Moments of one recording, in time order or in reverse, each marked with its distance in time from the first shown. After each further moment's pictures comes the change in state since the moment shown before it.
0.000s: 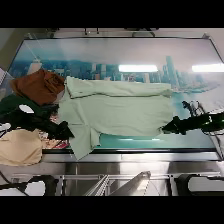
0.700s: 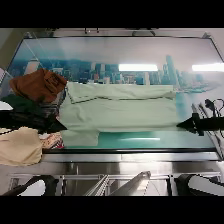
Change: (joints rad) left arm 0.132 0.281 0.022 -0.112 -0.139 0.034; right arm -0.211 0.183 0.015 -0.012 0.153 0.111
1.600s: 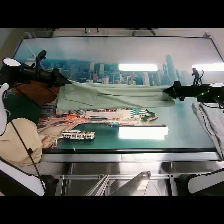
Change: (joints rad) left arm -0.113 -0.695 0.964 -0.178 0.042 -0.003; right arm 0.328 -0.433 0.494 0.306 -0.391 -0.050
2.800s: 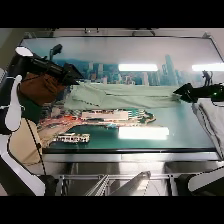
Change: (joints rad) left arm -0.155 -0.079 0.222 -0.009 -0.201 -0.087; right arm -0.116 -0.095 0.158 -0.261 0.138 0.127
